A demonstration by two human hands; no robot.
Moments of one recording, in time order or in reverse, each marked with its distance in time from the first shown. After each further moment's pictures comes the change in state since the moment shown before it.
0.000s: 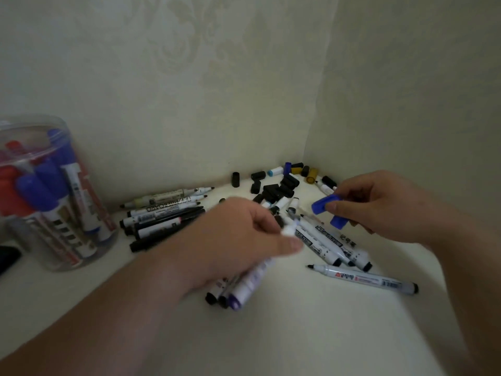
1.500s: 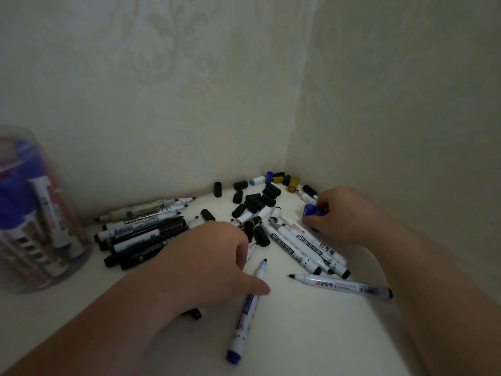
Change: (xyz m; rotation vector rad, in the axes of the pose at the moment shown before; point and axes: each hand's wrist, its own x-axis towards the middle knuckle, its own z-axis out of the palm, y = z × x) left_hand 0.009 -0.007 0.009 0.570 0.042 0.012; right_hand 0.036 0.021 0.023 -0.451 0.075 0.223
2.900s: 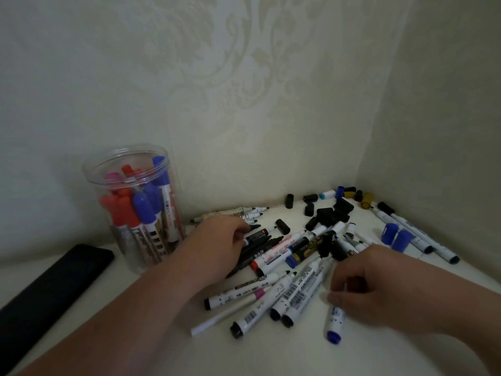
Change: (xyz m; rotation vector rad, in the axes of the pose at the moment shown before) left_hand -0.011 -0.116 -0.007 -0.102 0.348 -0.105; right_hand -0.080 -0.076 0.002 0.067 -0.404 -0.479
